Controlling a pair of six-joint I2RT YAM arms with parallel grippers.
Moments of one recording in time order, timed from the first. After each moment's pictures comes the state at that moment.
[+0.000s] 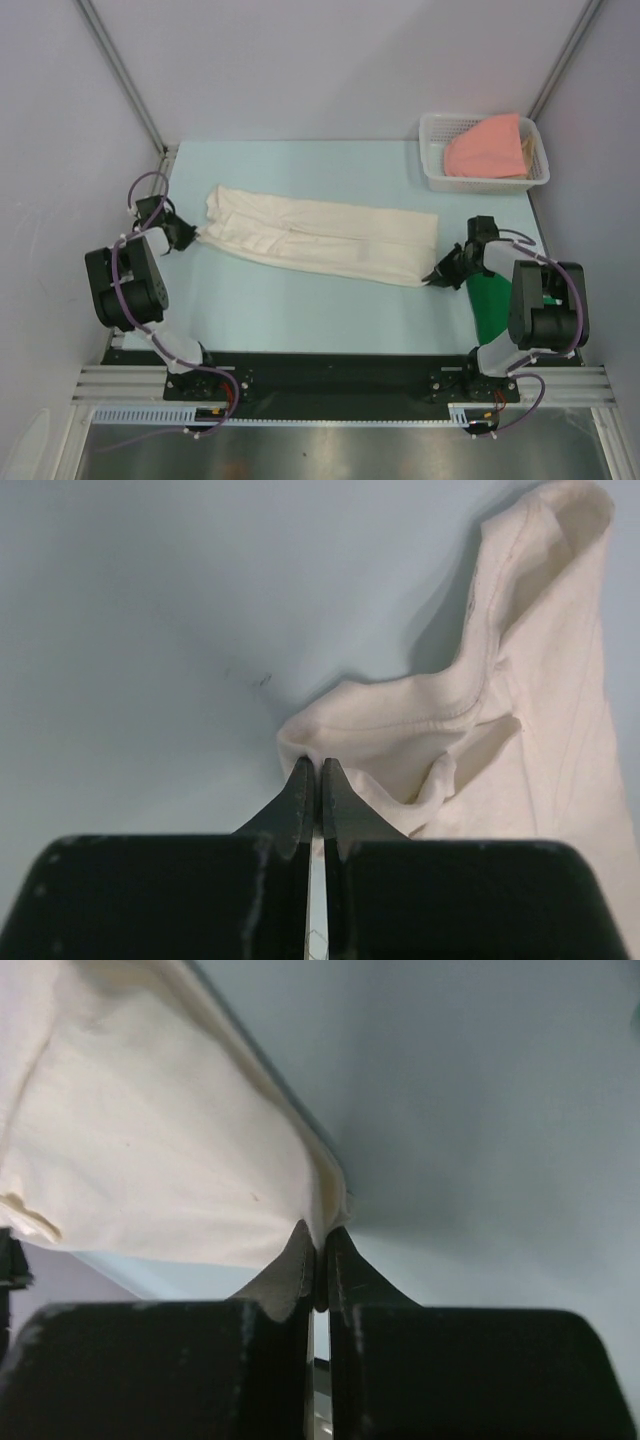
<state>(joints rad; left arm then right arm) 0.34 1.69 0.88 -0.04 0.13 -0.64 -0.09 1.59 0.77 -0.44 -0.39 0.78</state>
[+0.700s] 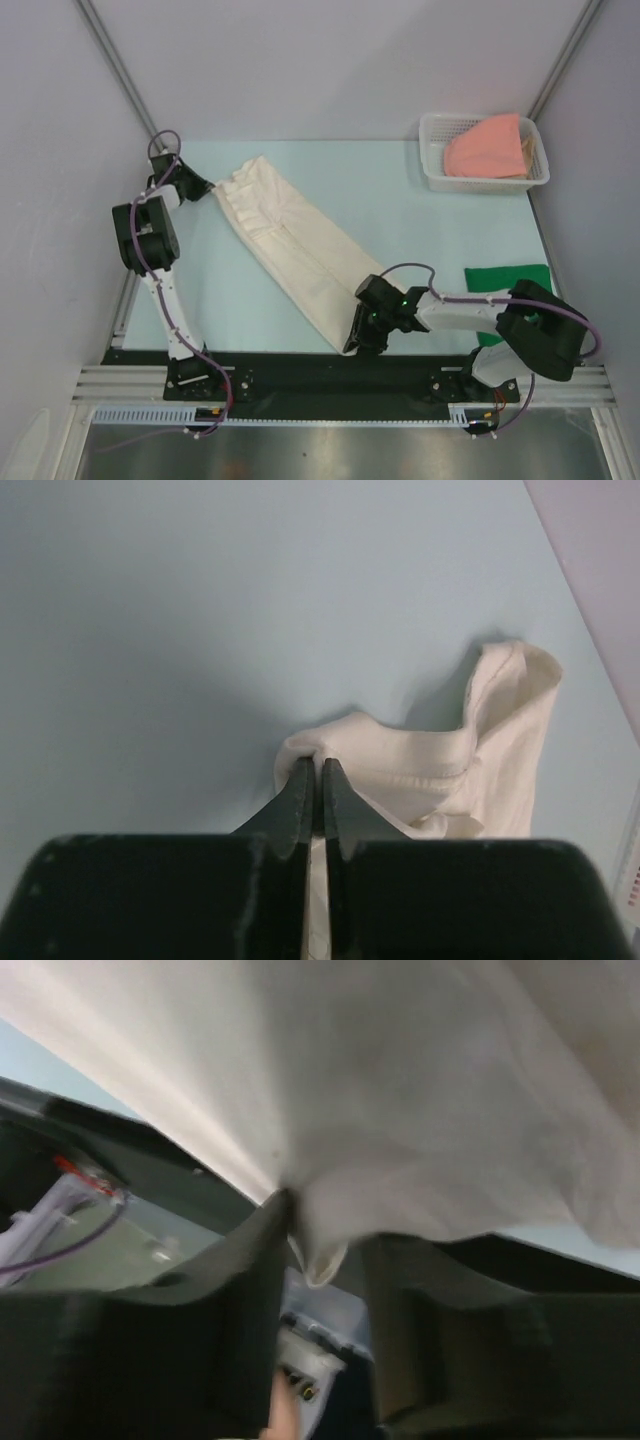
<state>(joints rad) 0.27 2.31 1.63 -0.01 0.33 -0.66 0.96 1.40 0.57 -0.28 -0.26 1.29</state>
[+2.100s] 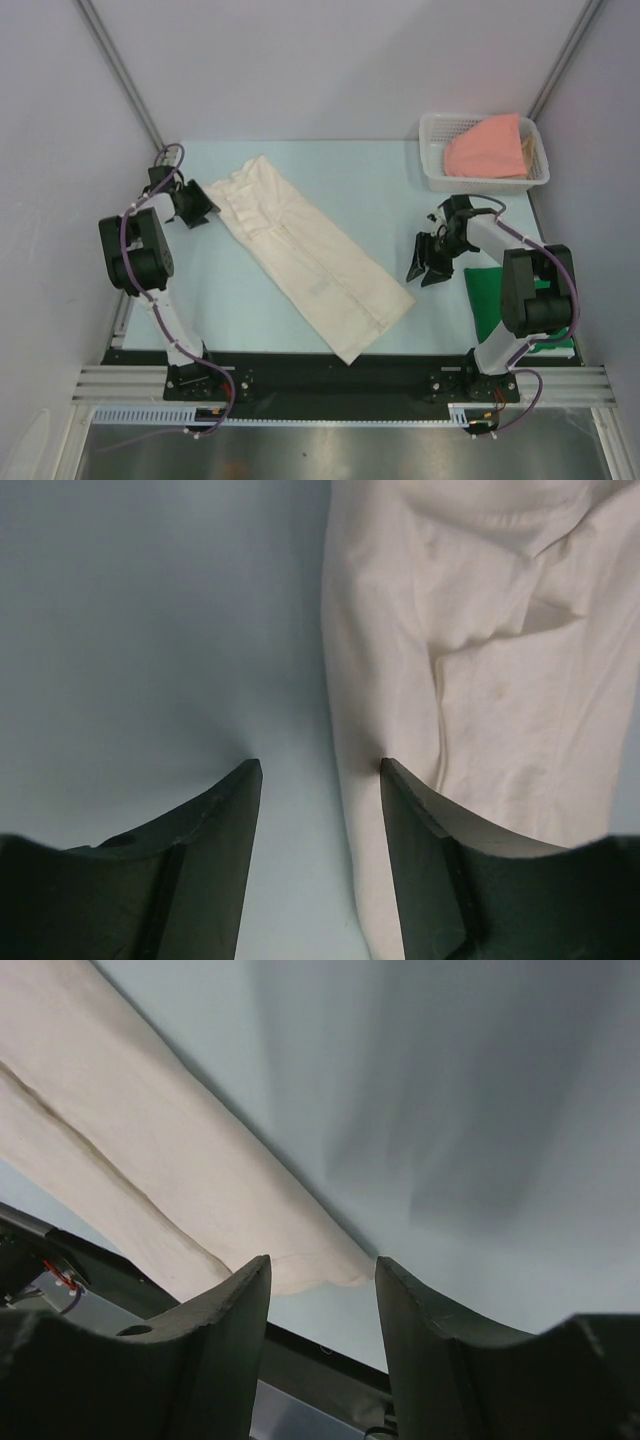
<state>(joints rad) 0.26 2.01 1.33 -0.27 0.30 -0.45 0.10 1.65 1.02 -0.79 -0.45 0.24</state>
